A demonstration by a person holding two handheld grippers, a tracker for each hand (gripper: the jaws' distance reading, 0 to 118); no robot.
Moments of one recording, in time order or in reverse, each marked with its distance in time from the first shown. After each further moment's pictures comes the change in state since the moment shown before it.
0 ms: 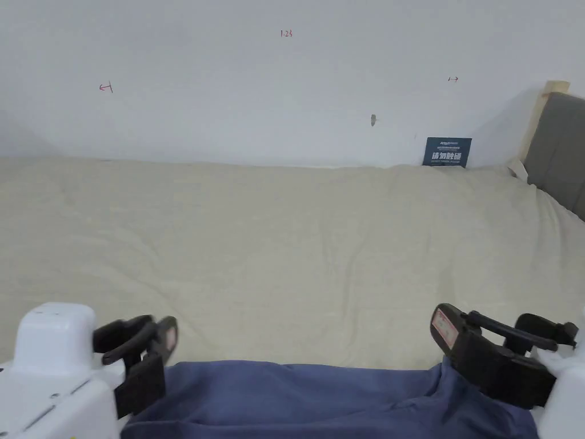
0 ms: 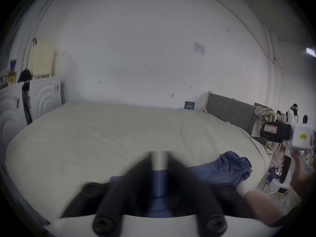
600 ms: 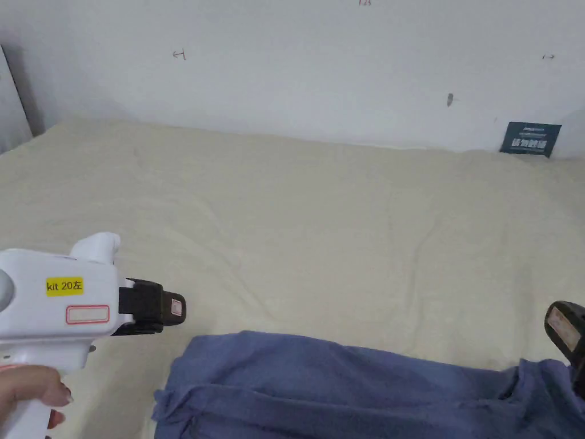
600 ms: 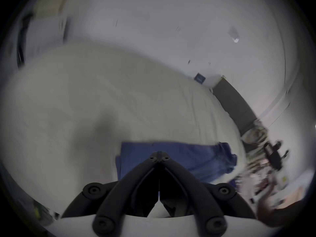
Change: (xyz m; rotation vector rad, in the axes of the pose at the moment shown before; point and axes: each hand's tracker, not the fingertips) left arm -0.162 -0.015 -0.078 -0.611 -0.191 0.545; right arm -0.015 0.004 -0.006 -0.026 -0.019 0.133
